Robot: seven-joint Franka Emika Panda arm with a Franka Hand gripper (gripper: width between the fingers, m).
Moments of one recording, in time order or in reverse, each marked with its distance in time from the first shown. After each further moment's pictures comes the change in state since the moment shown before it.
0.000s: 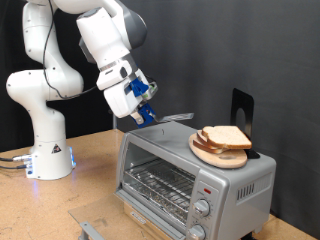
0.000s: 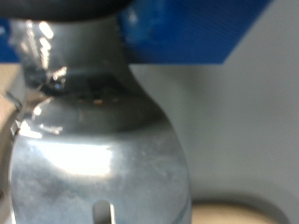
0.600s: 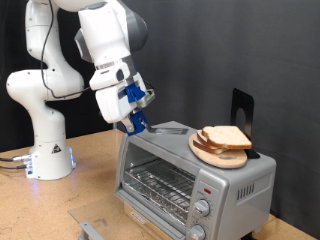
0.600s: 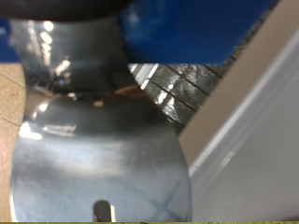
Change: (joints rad) arm -0.091 0.171 0.004 0.169 -0.221 -0.038 0.111
